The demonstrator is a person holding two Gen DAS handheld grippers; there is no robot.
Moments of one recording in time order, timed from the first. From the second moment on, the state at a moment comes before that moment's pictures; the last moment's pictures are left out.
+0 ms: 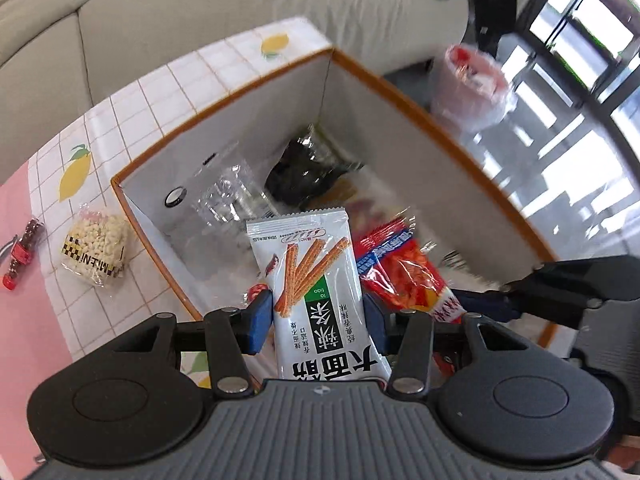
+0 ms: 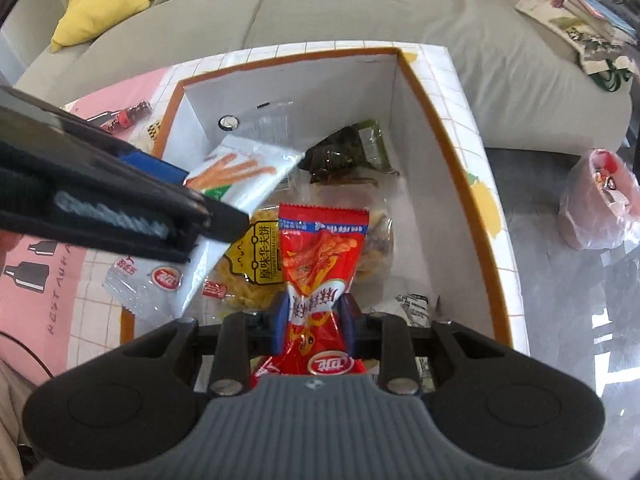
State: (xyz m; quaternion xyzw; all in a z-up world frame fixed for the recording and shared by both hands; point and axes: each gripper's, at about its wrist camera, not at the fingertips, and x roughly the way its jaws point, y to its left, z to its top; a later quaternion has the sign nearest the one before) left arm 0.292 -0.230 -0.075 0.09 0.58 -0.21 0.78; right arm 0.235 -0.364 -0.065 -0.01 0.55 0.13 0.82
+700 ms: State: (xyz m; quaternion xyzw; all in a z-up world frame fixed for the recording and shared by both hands) left arm 0.294 -0.239 -0.092 0.15 0.58 -0.21 0.77; right arm 0.247 -0.360 -0.088 -0.01 0.59 0.13 0.79
